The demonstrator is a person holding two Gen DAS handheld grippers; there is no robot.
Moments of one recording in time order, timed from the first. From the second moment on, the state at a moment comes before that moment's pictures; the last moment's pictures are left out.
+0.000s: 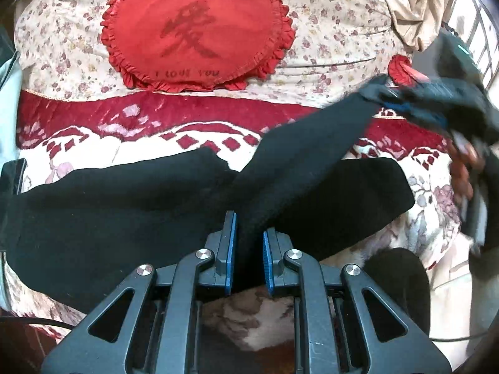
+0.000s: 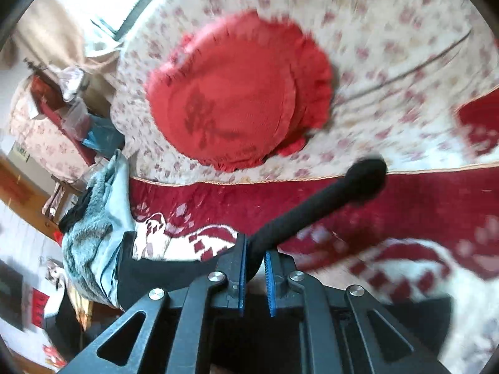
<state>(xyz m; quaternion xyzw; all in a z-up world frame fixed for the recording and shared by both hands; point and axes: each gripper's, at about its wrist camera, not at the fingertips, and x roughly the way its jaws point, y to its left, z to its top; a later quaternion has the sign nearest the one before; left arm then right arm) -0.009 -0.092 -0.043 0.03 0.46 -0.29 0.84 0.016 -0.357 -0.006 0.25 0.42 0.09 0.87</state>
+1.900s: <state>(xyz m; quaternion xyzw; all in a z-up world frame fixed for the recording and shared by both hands) 0.031 0.096 -0.070 -0.08 0.51 -0.10 0.85 0.086 -0.187 -0.068 0.06 0.51 0.21 0.83</state>
